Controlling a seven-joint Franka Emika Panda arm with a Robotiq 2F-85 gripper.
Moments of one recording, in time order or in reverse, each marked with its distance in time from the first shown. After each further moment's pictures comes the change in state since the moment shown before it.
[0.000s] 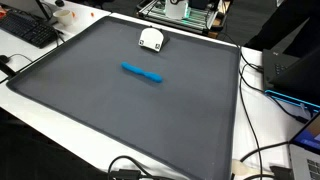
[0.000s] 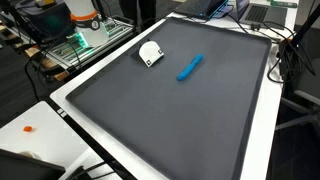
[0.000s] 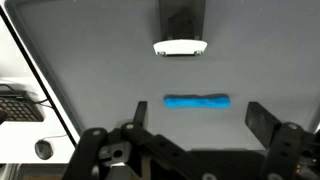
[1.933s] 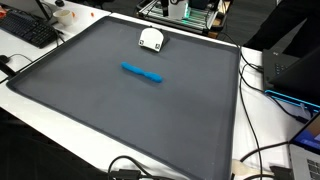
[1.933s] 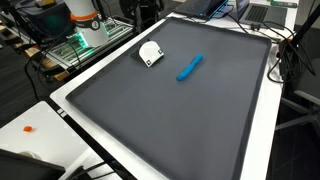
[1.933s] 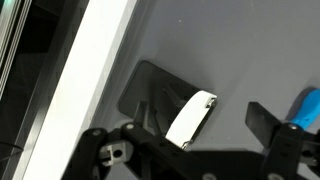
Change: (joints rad) arm -0.044 0.546 0.069 0.015 0.274 0.244 0.890
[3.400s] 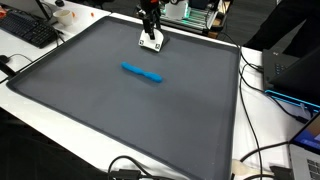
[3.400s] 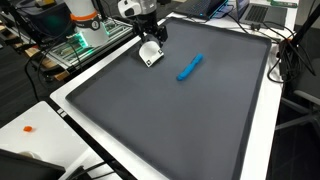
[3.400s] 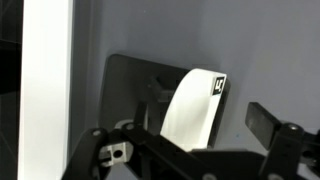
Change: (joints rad) arm 0.016 0.352 -0.103 0.083 0.045 0.214 0.131
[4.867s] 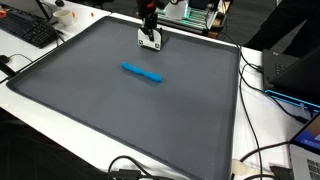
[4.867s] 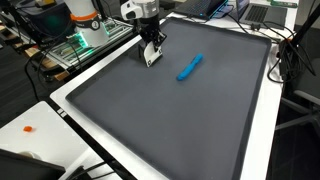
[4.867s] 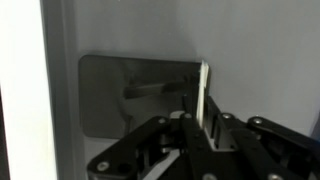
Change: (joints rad) arm 0.013 0.055 -0.023 0.029 -0.052 0.058 0.122
